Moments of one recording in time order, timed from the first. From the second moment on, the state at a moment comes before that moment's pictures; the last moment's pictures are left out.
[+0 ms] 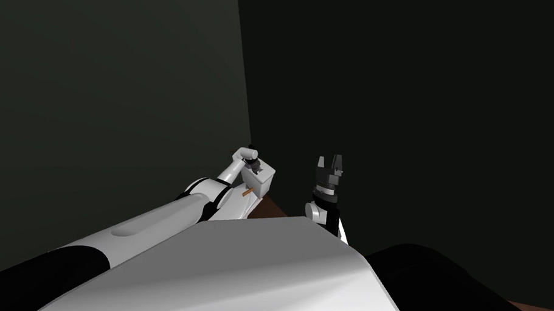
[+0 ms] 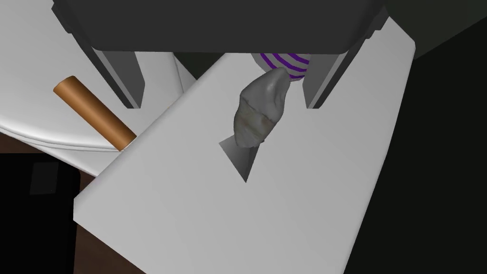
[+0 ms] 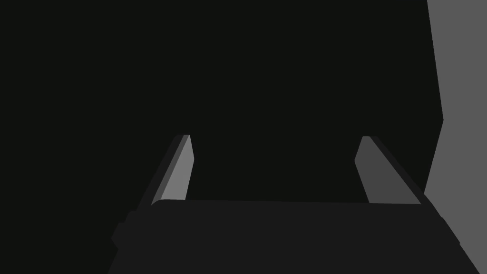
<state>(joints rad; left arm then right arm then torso) -0.87 0.14 -0.10 -1.08 0.37 1.51 0.21 0.48 -0.02 -0.06 -2.36 -0.08 -0.59 0.08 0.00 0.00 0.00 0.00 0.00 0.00</state>
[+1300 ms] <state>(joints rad) -0.83 0.14 -0.08 -1.03 0.40 1.58 0.22 0.48 -0.02 -0.06 -2.36 -0.08 -0.59 0.08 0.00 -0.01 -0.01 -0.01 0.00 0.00</state>
